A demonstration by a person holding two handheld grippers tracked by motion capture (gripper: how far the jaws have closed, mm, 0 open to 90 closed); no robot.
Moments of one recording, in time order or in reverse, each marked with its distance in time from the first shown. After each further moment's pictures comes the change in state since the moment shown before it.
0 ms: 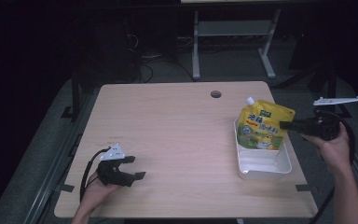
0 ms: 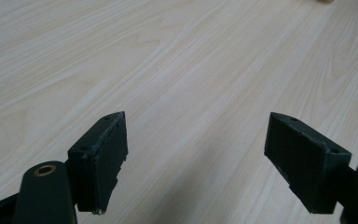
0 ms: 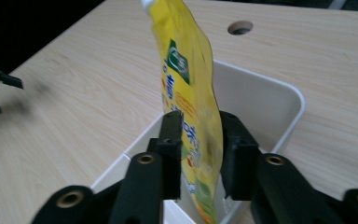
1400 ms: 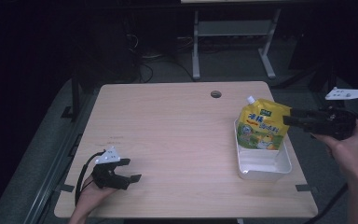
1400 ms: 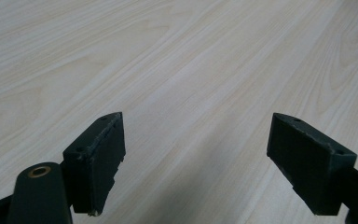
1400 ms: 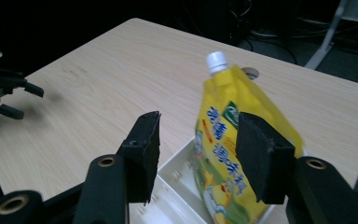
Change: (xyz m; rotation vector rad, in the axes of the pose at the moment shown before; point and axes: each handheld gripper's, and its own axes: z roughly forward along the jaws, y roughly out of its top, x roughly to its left) left arm 0.002 -0.012 -0.009 0.002 0.023 -0.017; right arm 0.061 0.029 -0.040 -0.073 -0.042 -0.157
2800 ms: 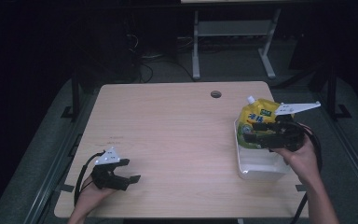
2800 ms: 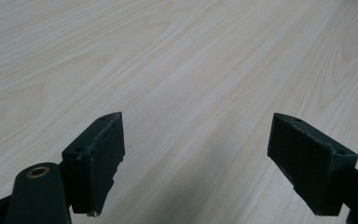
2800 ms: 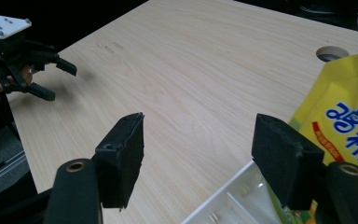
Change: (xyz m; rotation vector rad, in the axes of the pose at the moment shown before) left arm 0.001 -0.002 -0.001 0.009 0.008 0.014; right arm 0.053 -0.016 0.082 0.084 0.126 -0.013
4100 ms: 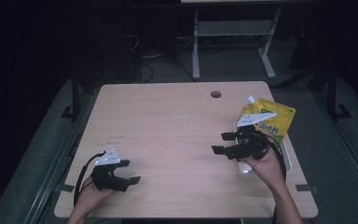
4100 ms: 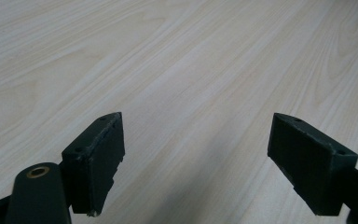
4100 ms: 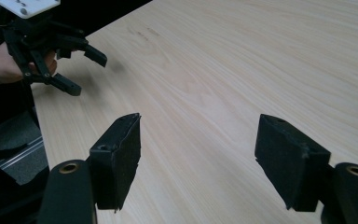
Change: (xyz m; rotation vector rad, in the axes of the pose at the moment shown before) left arm -0.001 -0.002 0.001 0.009 -0.015 0.008; right arm 0.048 0.000 0.070 0.048 0.095 -0.053
